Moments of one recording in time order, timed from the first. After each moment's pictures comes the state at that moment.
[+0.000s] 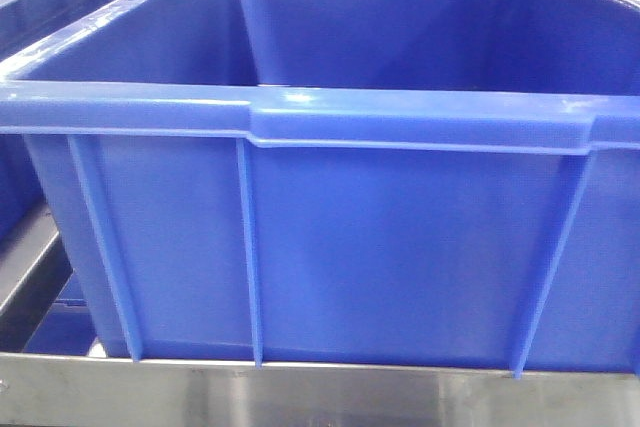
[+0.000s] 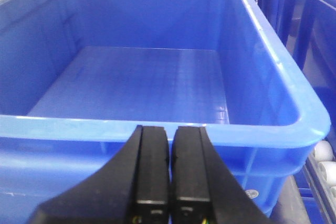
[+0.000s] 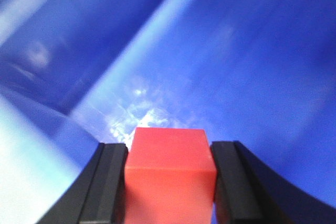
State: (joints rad) left arm 0.02 -0.01 0.01 0.01 0.13 -0.02; right arm 0.56 1.15 -1.12 0.11 0.81 -0.02
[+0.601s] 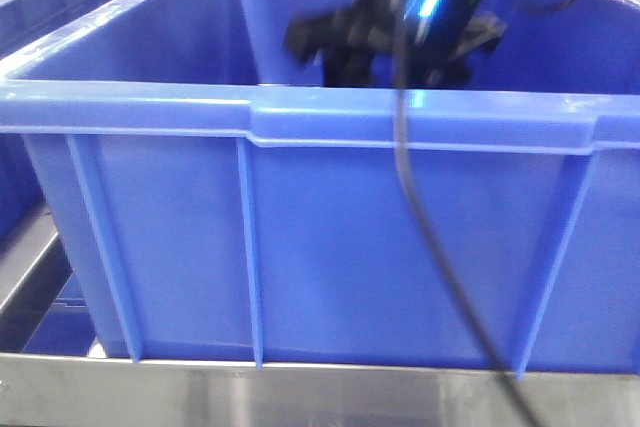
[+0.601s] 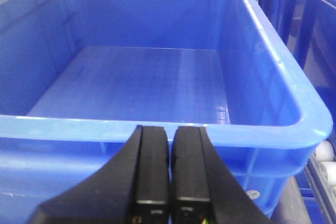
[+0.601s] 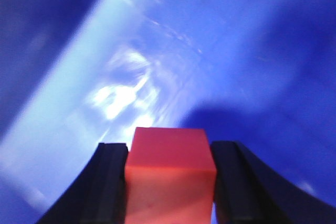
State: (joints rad) left arm 0.02 -0.01 0.01 0.01 0.13 -0.02; right arm 0.57 1.75 -1.33 0.12 0.72 -0.02
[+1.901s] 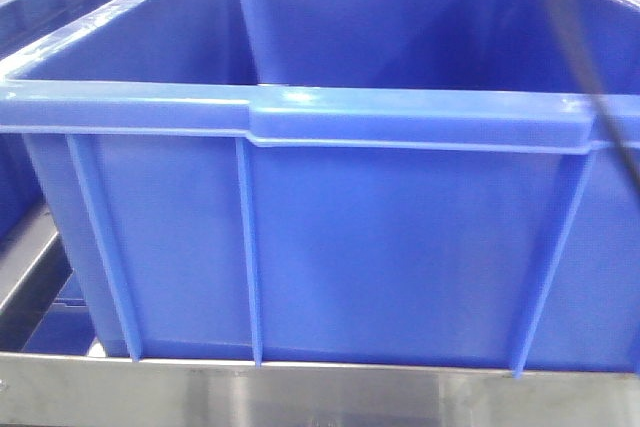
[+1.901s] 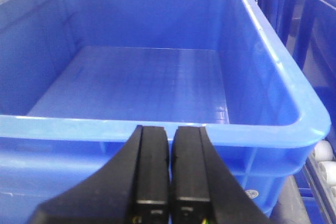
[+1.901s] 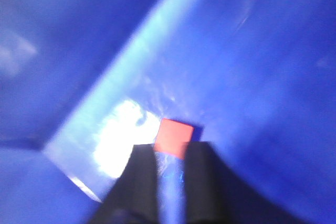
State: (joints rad) left arm 0.02 -0.01 0.01 0.01 0.13 -0.02; right arm 0.57 1.25 -1.16 0.10 0.71 -0.02
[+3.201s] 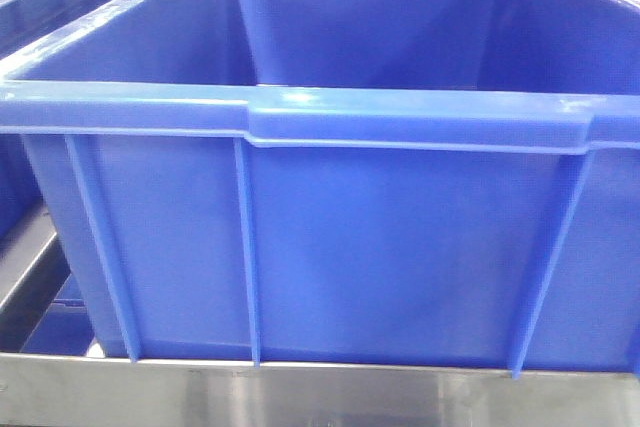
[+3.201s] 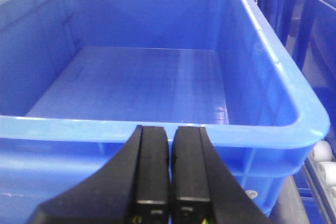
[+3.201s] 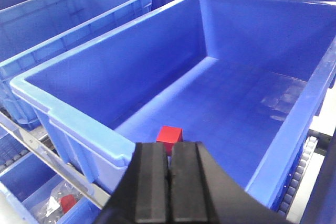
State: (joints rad) left arm 0.02 -0.01 0.01 0.01 0.13 -0.02; right arm 0.56 0.07 -0.35 0.10 0.43 -0.02
